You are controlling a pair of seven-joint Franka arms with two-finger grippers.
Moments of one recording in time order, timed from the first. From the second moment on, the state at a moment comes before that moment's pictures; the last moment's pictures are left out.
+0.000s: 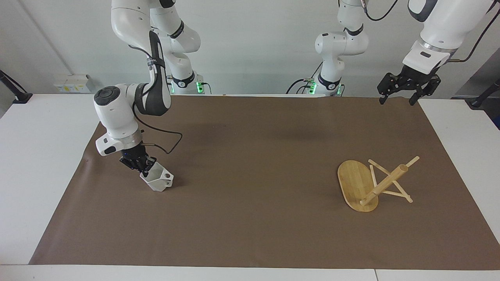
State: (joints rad) left arm -0.03 -0.09 -0.04 -1.64 0.00 1.57 0.04; right arm -0.04 0.22 -0.01 -2.01 0.02 2.43 0.09
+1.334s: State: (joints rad) left arm -0.03 -0.09 -0.04 -1.64 0.00 1.57 0.04; right arm -0.05 0.10 0.02 -1.79 0.02 1.95 0.09
